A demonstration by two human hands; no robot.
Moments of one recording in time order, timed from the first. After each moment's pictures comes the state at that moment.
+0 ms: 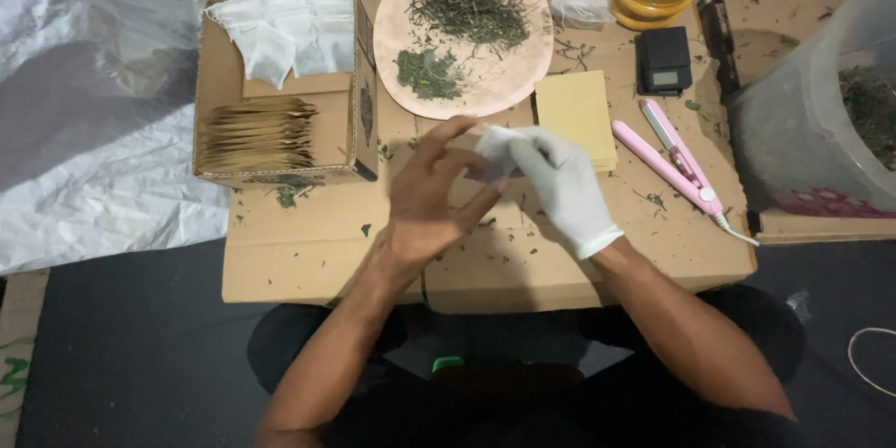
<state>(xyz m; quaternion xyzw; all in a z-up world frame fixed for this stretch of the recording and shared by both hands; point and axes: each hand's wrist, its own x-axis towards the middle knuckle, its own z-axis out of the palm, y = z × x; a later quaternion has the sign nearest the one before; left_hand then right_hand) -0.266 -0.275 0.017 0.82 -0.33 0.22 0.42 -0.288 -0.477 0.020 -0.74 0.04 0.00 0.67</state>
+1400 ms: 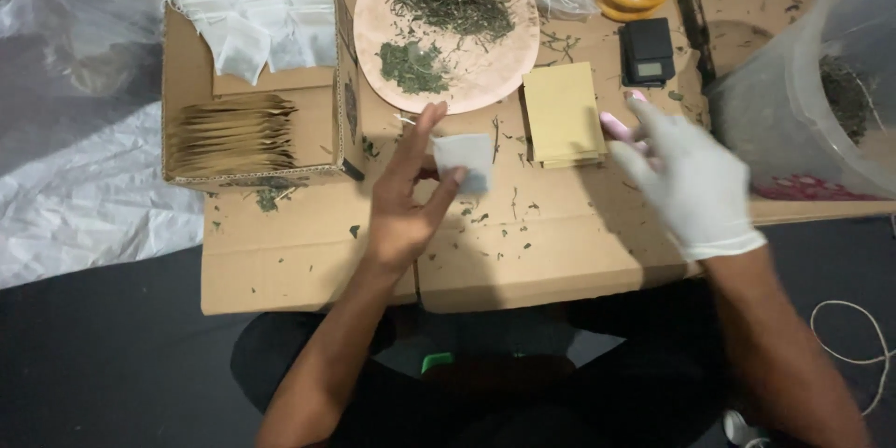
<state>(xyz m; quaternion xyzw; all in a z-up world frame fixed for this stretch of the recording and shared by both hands) -0.277 -0.258 0.017 0.76 -0.23 0.05 0.61 -0.324 -0.587 0.048 -0.99 -0.03 -0.15 0.08</state>
